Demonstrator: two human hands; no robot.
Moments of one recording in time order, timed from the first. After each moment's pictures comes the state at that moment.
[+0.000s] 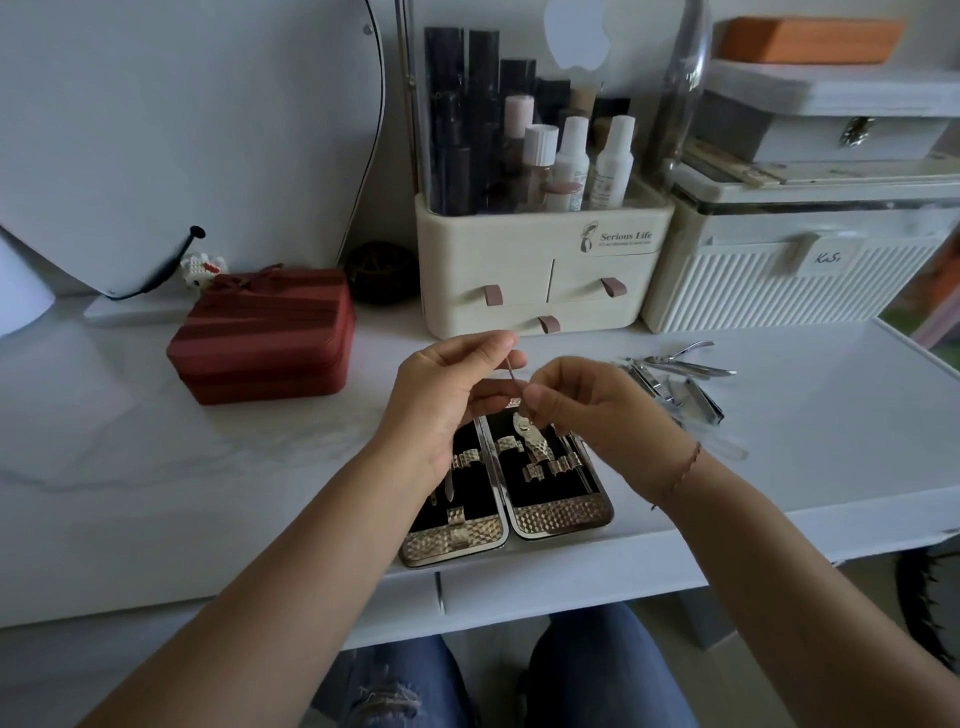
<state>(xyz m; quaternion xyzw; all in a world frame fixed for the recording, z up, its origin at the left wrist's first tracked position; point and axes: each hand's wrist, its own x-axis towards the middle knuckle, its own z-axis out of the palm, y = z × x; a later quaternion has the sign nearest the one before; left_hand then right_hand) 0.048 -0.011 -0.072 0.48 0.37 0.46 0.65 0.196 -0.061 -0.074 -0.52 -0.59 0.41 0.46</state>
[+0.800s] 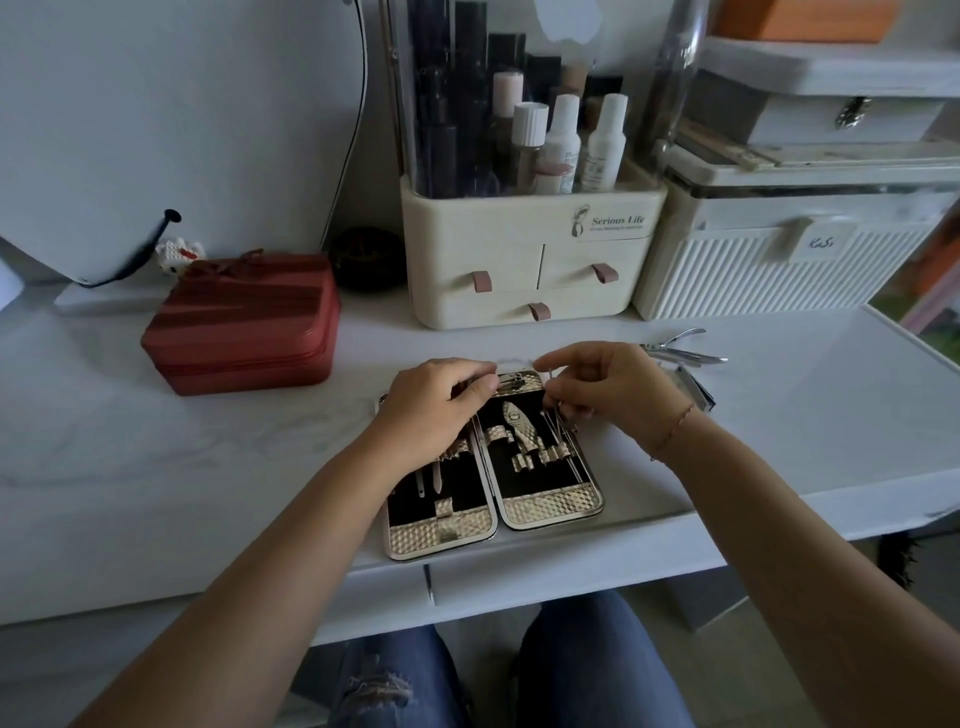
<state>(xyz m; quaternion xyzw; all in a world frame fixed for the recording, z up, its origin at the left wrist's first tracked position) 0.035 0.019 -0.117 0.82 0.44 0.26 0.27 0.238 -0.036 -0.096 -0.56 -0.55 0.44 0.44</state>
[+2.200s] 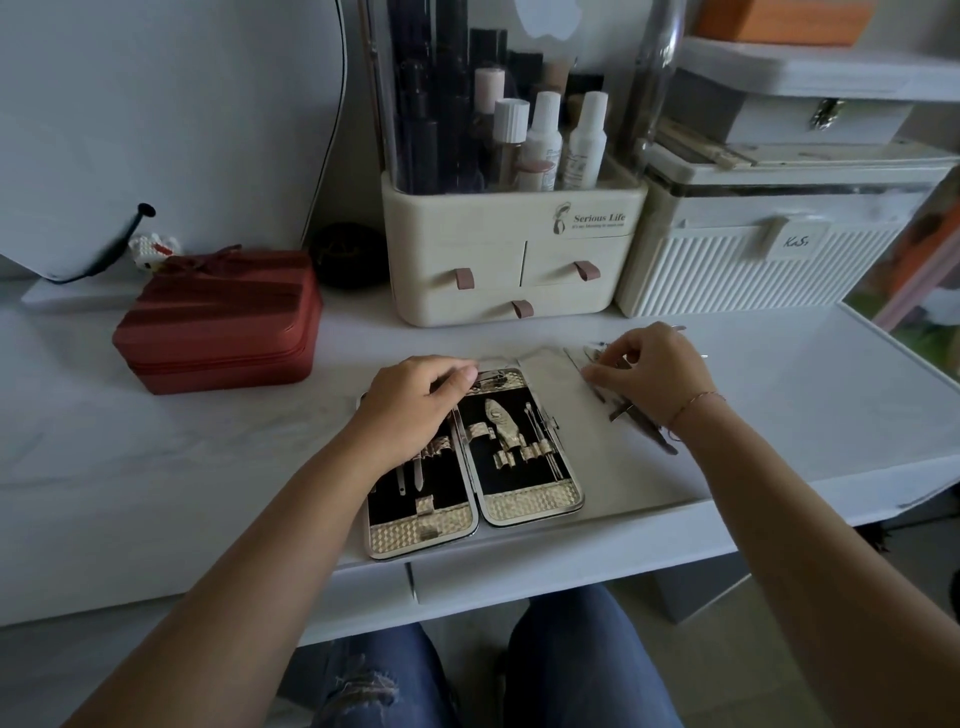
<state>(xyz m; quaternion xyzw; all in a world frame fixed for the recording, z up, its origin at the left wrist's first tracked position) 0.034 0.022 -0.122 0.80 0.44 0.27 0.30 0.286 -0.032 -0.098 -0.79 -0.56 0.08 0.25</state>
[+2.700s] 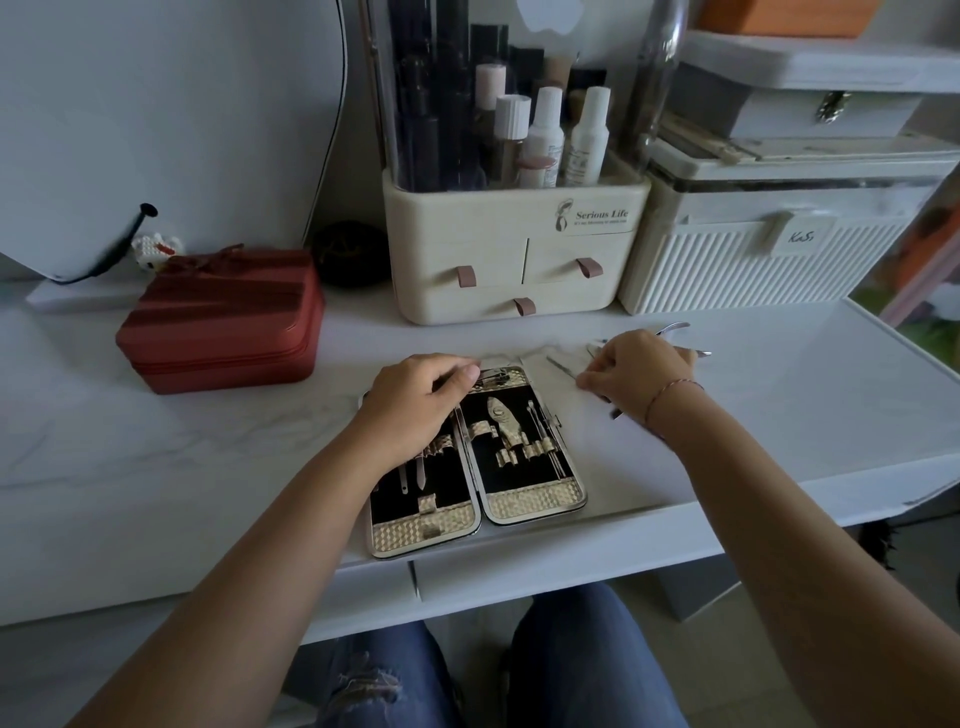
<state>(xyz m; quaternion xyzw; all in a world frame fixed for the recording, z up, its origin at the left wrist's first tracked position) 0.033 0.023 -0.123 0.80 0.44 0.27 0.30 0.261 -0.027 -0.089 -0.82 -0.55 0.08 0.14</state>
